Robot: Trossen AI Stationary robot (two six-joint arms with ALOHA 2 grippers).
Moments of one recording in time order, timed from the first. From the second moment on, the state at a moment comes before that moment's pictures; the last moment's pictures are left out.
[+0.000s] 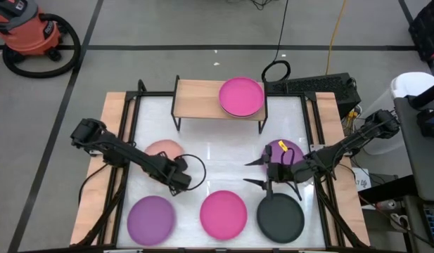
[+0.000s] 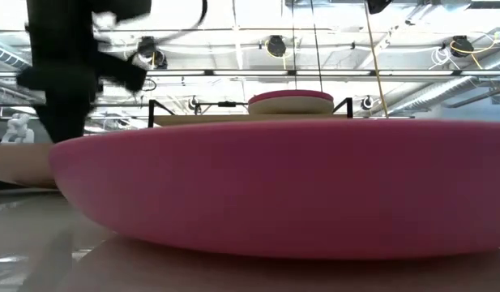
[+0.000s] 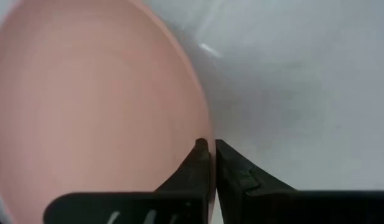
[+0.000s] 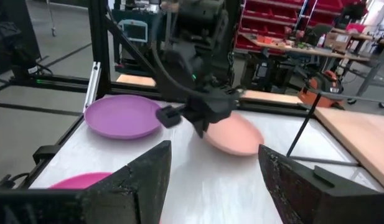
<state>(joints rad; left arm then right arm) -0.38 1.63 1.02 -0.98 -0.17 -0.91 0.50 1.15 0.66 0.29 0.52 0.01</state>
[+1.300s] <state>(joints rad) 0.15 1.62 1.50 -0.49 -0.21 0.71 0.50 0.88 0.66 0.46 0.52 -0.34</state>
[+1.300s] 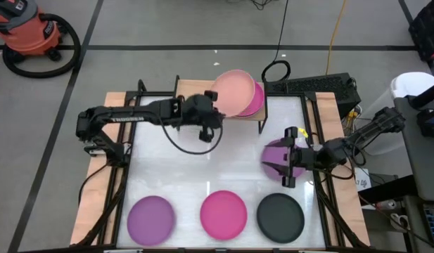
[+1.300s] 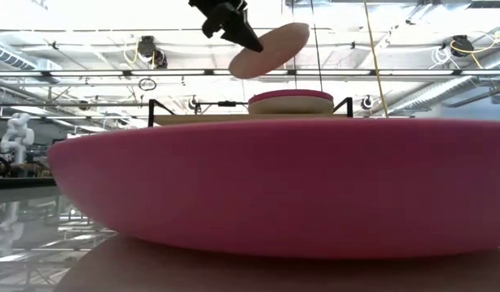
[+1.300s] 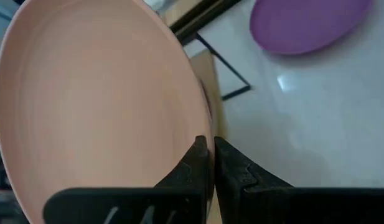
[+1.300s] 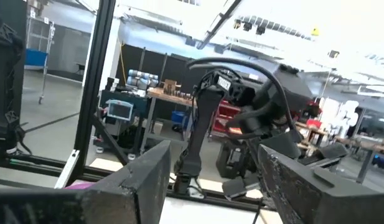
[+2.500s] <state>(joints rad) 0.26 1.76 1.50 -0.30 -0.15 0.87 0.46 0.87 0.66 0.41 0.53 -0.43</state>
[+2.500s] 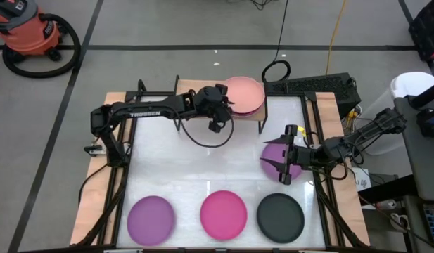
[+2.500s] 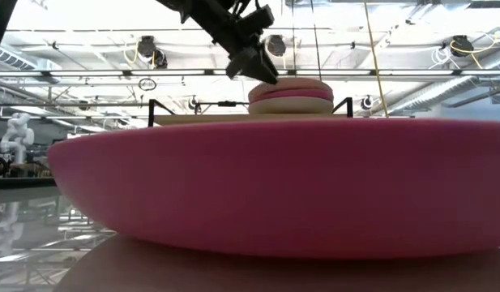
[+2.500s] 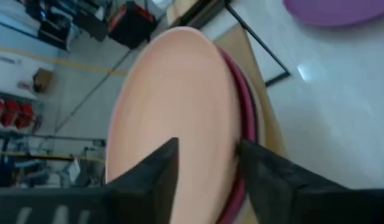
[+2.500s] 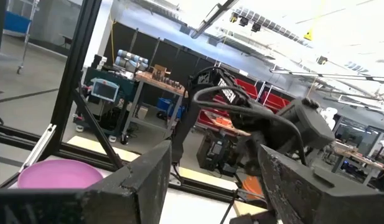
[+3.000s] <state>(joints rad) 0.04 1.36 1.48 -0.48 -0.16 0.43 0.46 0.87 0.66 0.29 0.63 -0.36</state>
